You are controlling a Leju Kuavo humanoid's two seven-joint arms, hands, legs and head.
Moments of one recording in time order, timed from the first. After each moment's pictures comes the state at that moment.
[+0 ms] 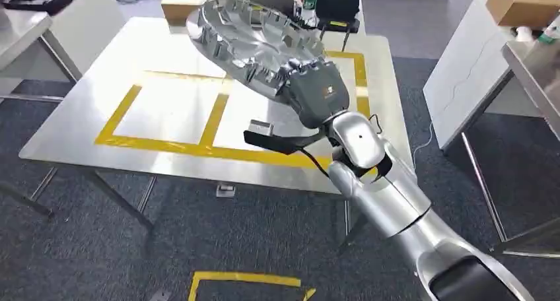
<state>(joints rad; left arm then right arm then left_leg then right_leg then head) -0.13 -0.08 0.80 -0.17 -0.86 -0.09 -0.02 -0.82 0.07 0.70 -1.26 1.20 -0.25 0.09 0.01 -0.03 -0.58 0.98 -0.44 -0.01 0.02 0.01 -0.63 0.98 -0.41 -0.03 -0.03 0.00</state>
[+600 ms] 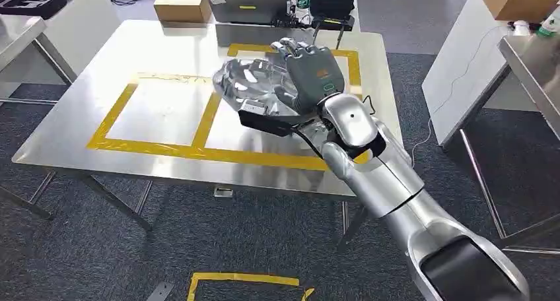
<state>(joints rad) -0.15 -0.08 0.80 -0.18 -0.84 -0.11 -0.04 -0.90 0.12 0.69 -1.13 1.21 -0.18 0.11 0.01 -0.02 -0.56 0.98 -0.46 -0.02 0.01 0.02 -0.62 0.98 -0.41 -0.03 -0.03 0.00</state>
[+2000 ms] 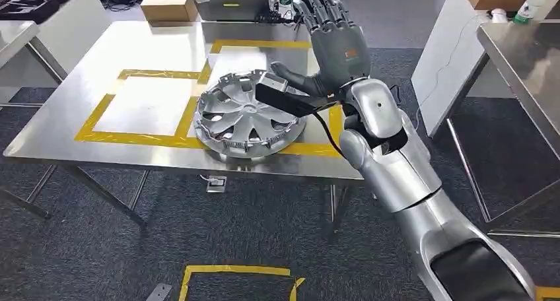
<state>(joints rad) -0.14 -0.08 0.82 -0.18 -0.84 -0.10 -0.01 -0.89 0.10 0.57 -1.23 1.20 -0.22 0.09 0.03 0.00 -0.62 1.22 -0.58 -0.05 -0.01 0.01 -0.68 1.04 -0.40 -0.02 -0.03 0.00</state>
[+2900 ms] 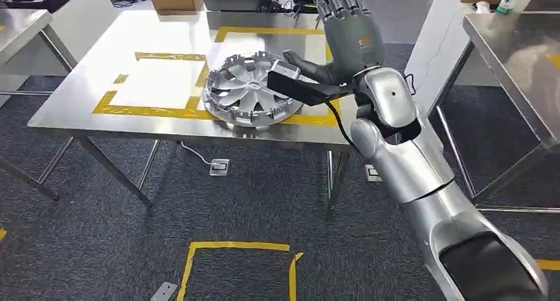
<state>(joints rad) -0.15 -0.09 0.82 -0.18 -0.88 -0.09 0.00 -0.93 0.08 0.56 -1.20 1.18 -0.22 0.08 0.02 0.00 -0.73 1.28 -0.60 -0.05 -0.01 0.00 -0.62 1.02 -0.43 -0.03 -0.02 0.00</state>
